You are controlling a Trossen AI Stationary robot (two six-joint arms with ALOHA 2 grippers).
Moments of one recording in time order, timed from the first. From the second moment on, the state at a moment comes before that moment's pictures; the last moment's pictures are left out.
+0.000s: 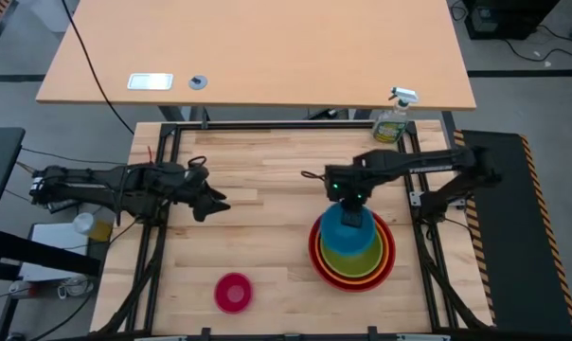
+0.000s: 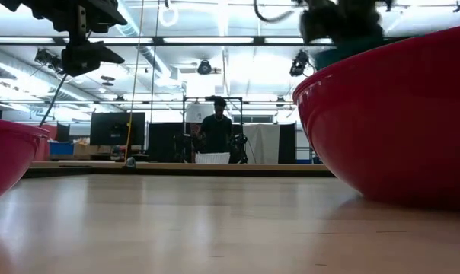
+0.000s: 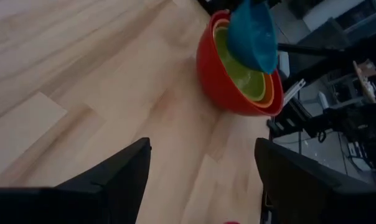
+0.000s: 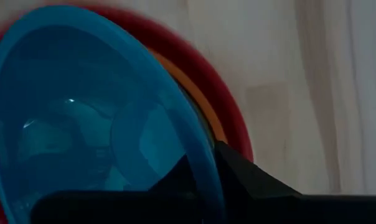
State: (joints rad) left arm -0.03 0.68 0.65 -0.46 0.02 -0.81; right arm -0.02 1.50 1.29 -1.19 -0.16 0.23
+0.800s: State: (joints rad) left arm -0.40 1.04 0.76 -0.52 -0.04 -1.19; right arm -0.02 1.40 1.14 -1.16 -0.12 0.22
